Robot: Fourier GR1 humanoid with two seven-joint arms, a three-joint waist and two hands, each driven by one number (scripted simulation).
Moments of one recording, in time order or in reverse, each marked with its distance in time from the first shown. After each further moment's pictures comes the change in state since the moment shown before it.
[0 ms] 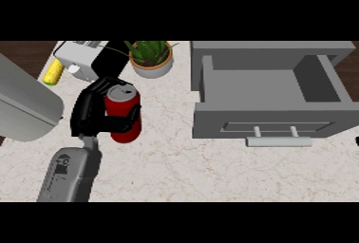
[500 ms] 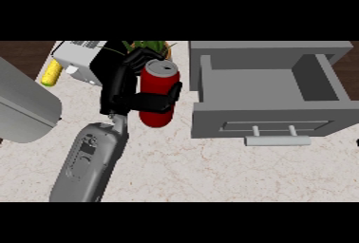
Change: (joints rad) left arm -0.221 -0.013 -0.197 -0.032 -0.013 0.206 0.218; right arm 0.021 0.001 0.013 -0.023 0.001 -0.007 0.000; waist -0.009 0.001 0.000
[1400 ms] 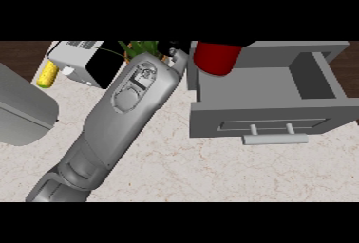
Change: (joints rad) left arm -0.625 -0.001 -0.084 0.428 0.105 0.246 0.114; right arm -0.048 -0.024 -0.041 0.023 -0.026 0.015 0.019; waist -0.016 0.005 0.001
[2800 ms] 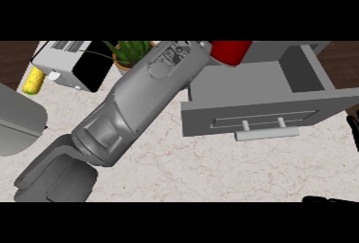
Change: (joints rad) left arm -0.297 0.000 -0.221 0.541 0.315 0.101 -0.215; right arm -0.128 -0.015 0.020 0.074 0.037 -0.017 0.029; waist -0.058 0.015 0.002
